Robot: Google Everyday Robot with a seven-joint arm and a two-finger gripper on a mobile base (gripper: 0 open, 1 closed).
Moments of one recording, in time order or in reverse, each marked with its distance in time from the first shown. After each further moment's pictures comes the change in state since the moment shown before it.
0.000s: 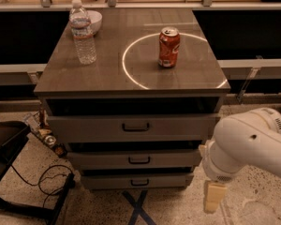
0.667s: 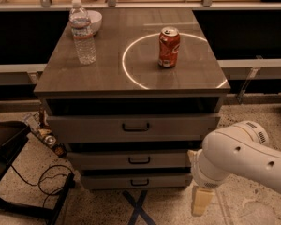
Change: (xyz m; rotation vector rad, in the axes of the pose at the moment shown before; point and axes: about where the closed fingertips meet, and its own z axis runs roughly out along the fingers) arm -0.027 0.004 0.038 0.020 -0.052 -0.021
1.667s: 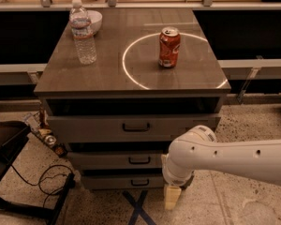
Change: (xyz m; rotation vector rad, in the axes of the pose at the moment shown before) arm -0.062 -0.018 0.102 -0.064 -0.055 -0.062
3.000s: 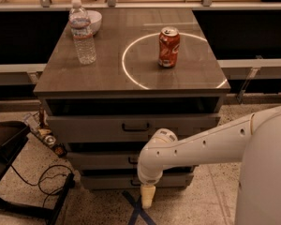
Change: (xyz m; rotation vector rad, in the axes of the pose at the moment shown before) arm -0.068 -0.023 0.081 -0.010 -0.003 -0.119
